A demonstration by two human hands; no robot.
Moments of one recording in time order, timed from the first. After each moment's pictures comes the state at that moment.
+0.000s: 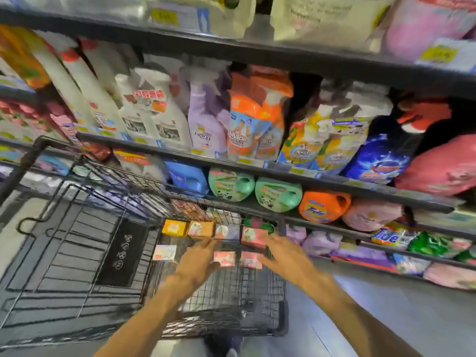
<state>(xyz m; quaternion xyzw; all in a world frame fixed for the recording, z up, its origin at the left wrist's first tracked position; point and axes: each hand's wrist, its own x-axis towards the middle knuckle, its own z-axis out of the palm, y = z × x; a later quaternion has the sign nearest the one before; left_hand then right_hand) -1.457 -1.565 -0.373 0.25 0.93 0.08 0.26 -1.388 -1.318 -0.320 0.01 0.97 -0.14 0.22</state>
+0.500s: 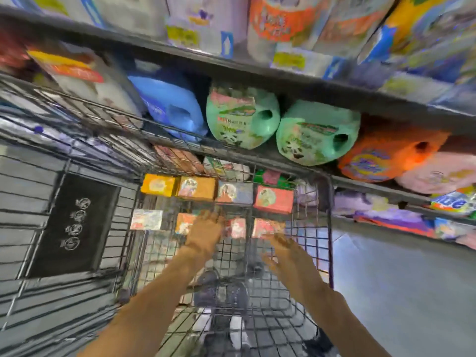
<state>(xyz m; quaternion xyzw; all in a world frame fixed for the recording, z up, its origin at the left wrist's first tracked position) -1.510 -1.550 -0.626 0.33 0.89 -0.11 0.31 -1.382 -1.362 -0.544 0.04 0.94 -0.23 0.25</state>
